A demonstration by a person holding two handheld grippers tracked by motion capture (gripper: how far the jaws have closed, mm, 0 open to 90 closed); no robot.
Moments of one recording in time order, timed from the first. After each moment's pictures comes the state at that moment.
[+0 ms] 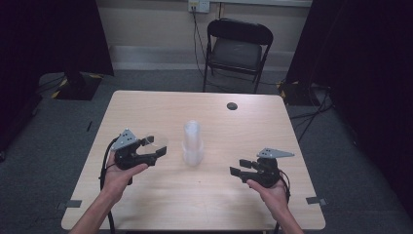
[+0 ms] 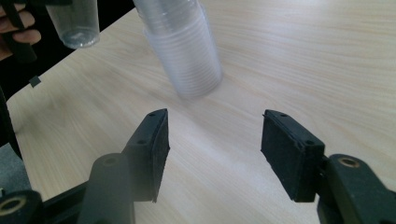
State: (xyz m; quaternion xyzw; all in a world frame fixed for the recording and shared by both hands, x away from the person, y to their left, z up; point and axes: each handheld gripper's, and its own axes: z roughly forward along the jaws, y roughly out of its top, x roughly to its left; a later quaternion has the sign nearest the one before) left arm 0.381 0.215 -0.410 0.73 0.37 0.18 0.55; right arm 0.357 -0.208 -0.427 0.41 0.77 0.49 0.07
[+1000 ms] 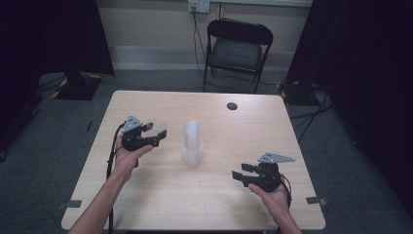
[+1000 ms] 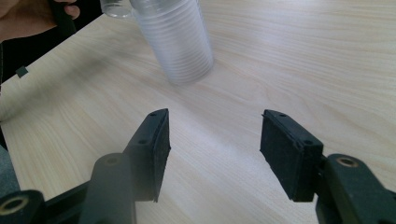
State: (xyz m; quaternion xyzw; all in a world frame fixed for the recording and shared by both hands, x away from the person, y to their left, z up) left arm 0.450 0.214 -0.438 0.71 0.42 0.21 0.53; right arm 0.350 -0.214 -0.440 0.41 0.77 0.48 0.08
